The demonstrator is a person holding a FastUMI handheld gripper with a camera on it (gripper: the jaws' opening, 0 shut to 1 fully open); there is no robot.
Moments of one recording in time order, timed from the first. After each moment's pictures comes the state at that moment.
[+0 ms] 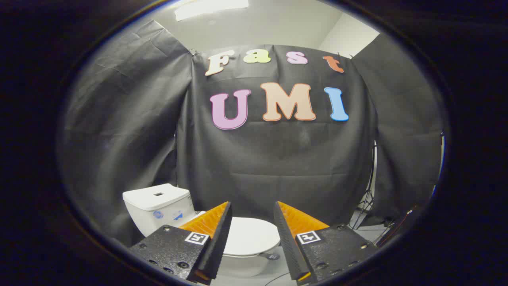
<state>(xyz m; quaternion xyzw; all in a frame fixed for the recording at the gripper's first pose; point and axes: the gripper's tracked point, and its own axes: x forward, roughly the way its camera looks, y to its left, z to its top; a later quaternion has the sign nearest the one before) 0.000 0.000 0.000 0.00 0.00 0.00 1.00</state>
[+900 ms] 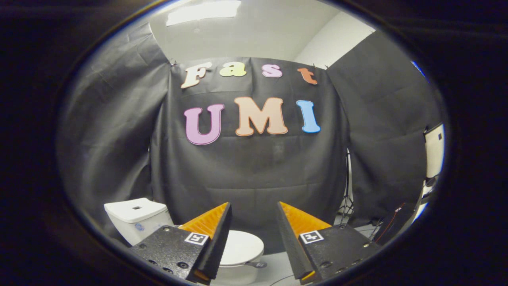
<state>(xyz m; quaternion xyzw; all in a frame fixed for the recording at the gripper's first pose) -0.004 -0.034 0.008 0.04 -0.04 -0.09 0.99</state>
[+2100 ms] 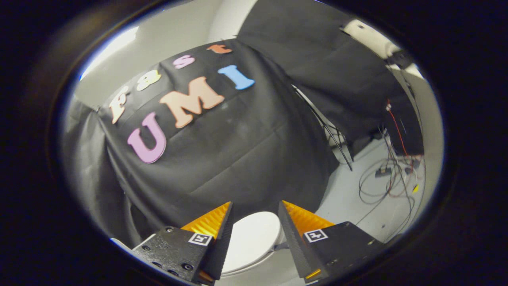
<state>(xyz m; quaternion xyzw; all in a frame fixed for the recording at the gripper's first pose) 0.065 -0.066 -0.158 0.40 0.00 -0.15 0.91</state>
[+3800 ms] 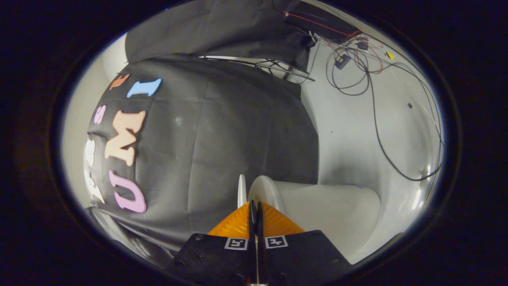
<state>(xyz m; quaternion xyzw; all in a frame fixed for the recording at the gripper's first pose) 0.178 -0.040 -0.258 0.66 0.03 -0.08 0.75</state>
